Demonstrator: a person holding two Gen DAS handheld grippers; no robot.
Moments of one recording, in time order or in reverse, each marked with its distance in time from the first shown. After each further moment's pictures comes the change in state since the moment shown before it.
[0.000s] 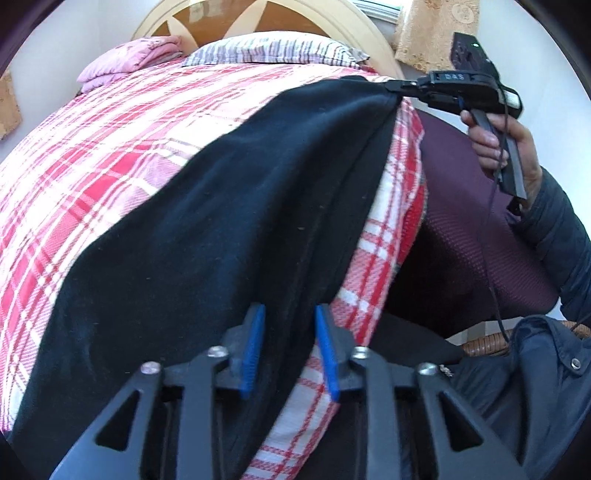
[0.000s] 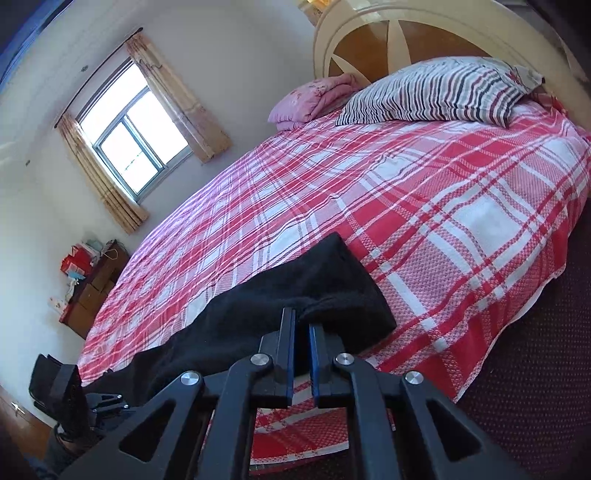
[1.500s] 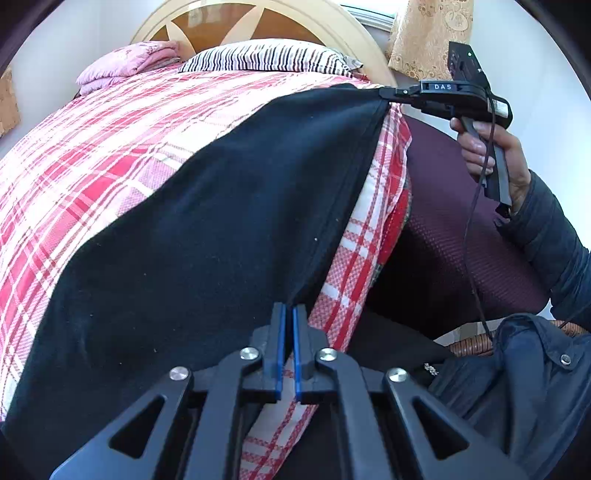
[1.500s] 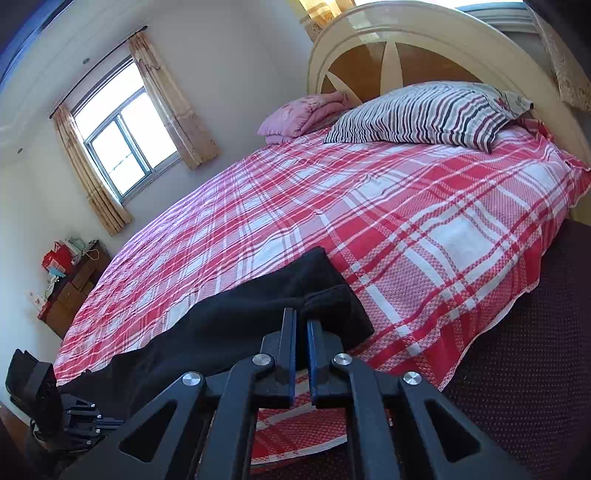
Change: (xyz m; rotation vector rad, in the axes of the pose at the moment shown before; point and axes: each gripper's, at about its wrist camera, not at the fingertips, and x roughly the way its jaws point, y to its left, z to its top) left arm -0.013 -0.006 -0.010 0.002 -0.031 -0.033; right arm -0.015 -0.002 -0.003 -0.017 -0.060 -0.084
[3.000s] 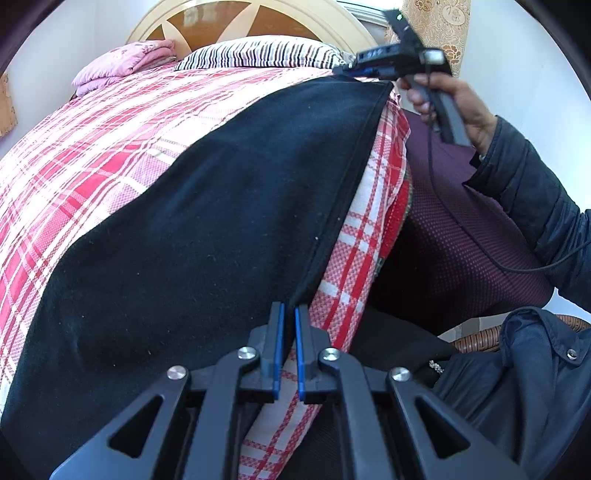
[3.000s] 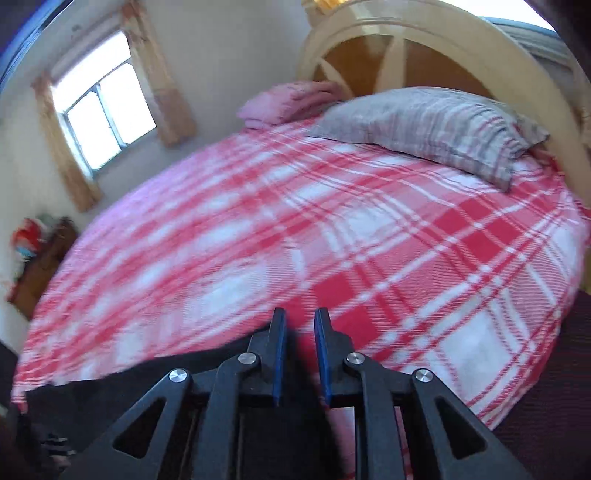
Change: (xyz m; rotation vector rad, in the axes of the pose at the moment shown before) left arm 0.010 0.000 -0.001 0.021 0.007 -0.001; right arm 0.060 -0.011 0.063 -0.070 0.057 -0.191
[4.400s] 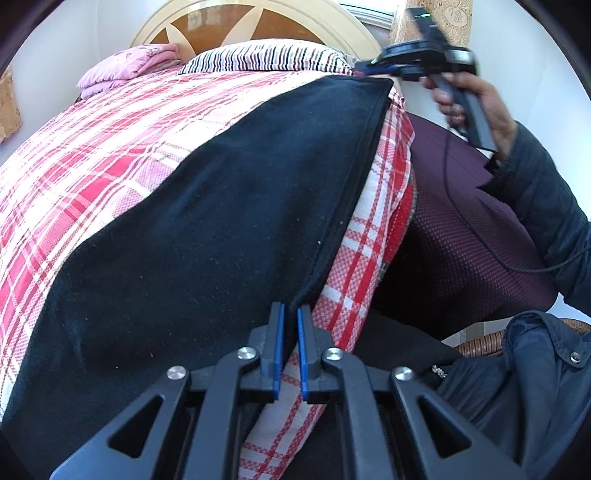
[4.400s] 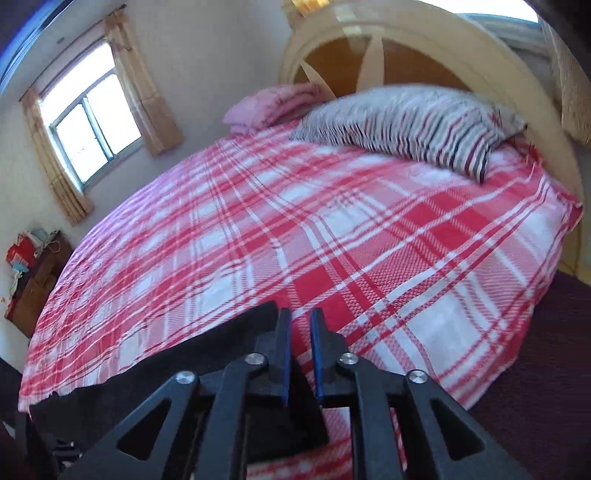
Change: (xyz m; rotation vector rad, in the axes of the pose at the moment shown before) left arm -0.001 -0.004 0.000 0.002 -0.023 0.029; right arm -0.051 0.011 -0.006 -0.006 -0.042 0.052
